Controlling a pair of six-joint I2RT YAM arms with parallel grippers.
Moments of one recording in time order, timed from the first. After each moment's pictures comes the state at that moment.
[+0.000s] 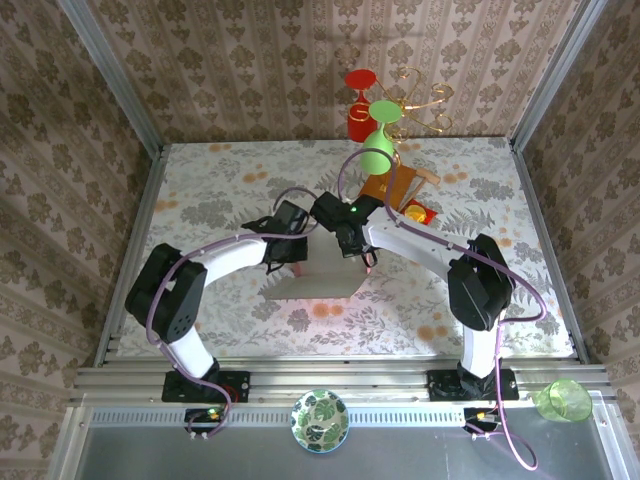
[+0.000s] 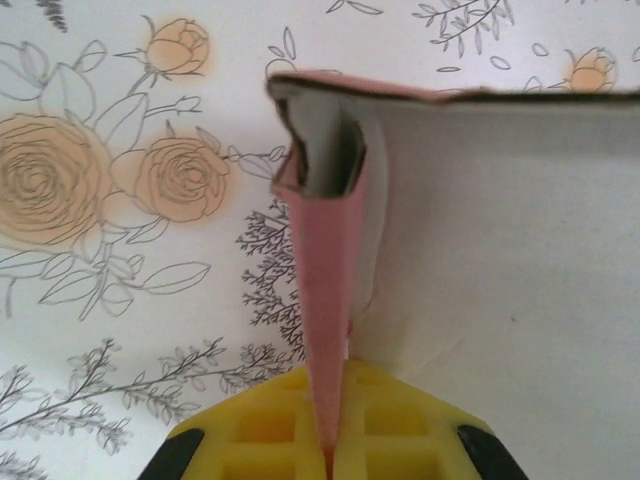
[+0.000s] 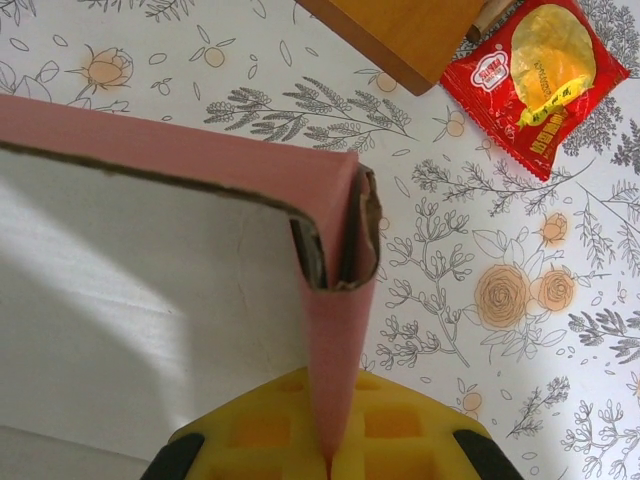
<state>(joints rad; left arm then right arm) -0.66 1.69 1.03 -0.43 -0.12 -0.56 0.76 1.87 1.56 -1.09 0.50 0.64</state>
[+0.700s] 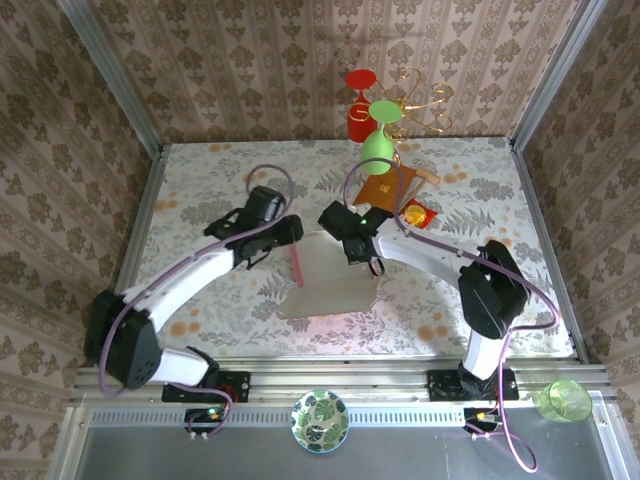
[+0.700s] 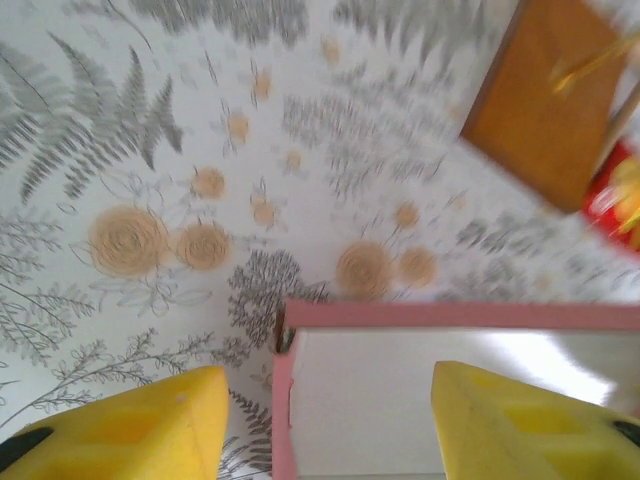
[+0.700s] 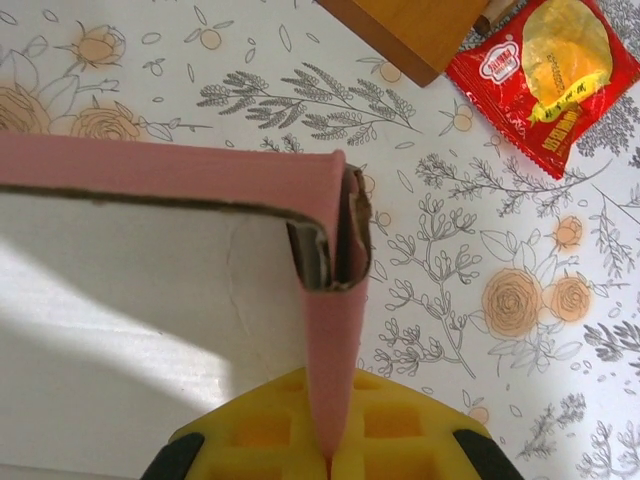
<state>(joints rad) -0.59 1.33 1.04 -0.50 -0.05 -0.66 0.76 1.76 1.35 -0.90 0.50 0.58</state>
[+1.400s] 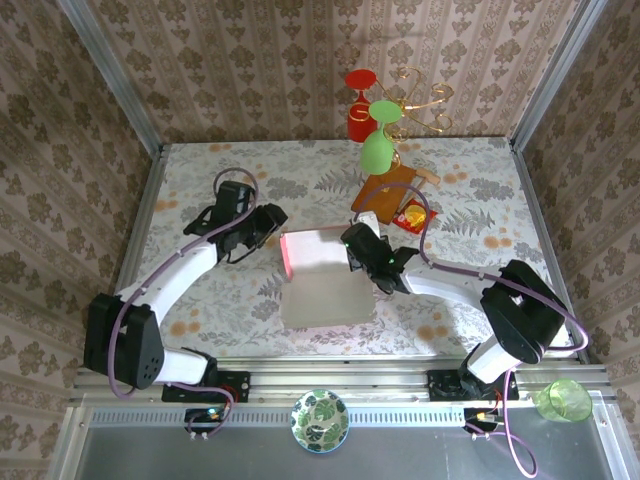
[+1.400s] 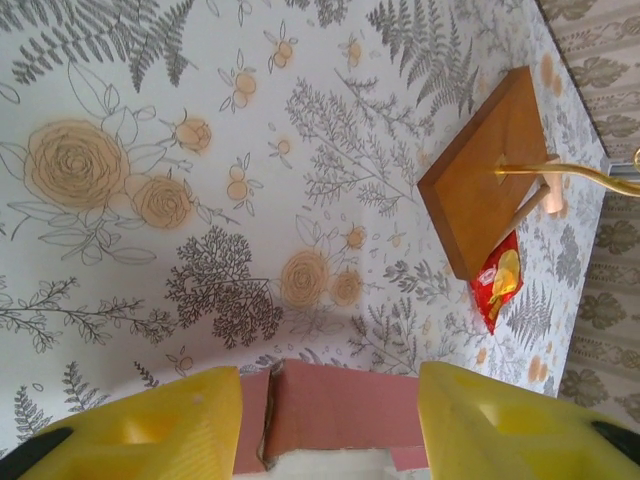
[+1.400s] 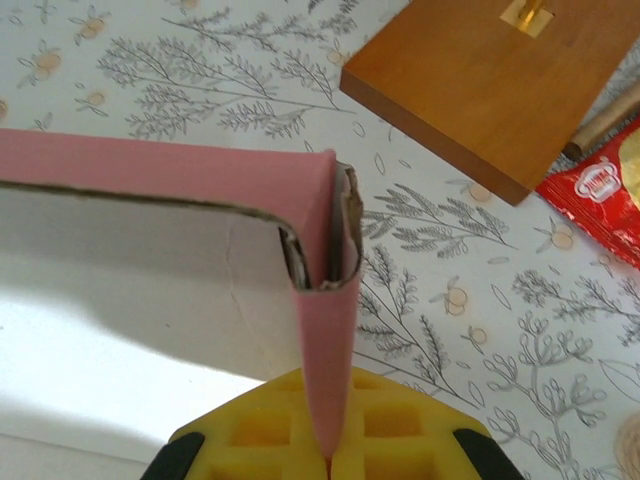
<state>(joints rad) -0.40 1.37 0.96 -0.38 0.25 -1.00 0.76 1.57 0.89 -0.15 0.49 0.42</state>
